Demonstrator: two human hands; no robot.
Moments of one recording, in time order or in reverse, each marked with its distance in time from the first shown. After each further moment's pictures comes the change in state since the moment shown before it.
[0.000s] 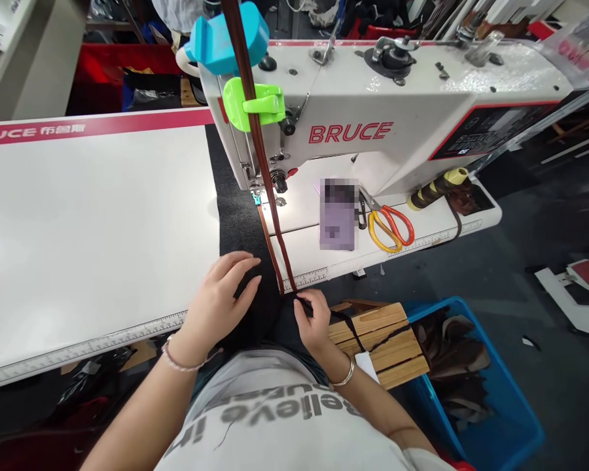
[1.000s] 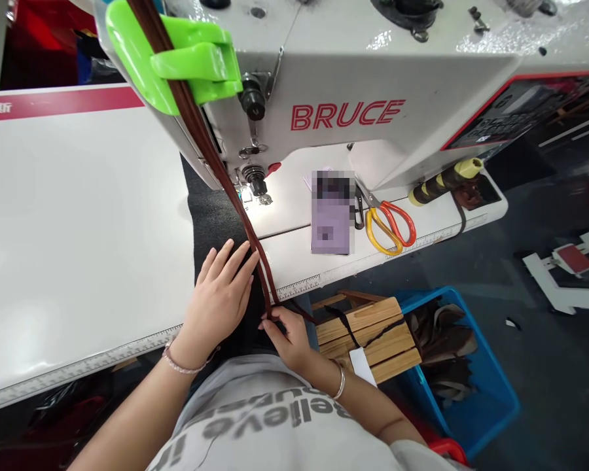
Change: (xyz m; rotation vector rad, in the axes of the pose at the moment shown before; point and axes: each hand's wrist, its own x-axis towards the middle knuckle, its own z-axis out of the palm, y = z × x) left_hand 0.017 -0.019 0.044 0.353 -0.130 0.116; right_hand 0.008 -0.019 0.012 0.339 -0.351 0.242
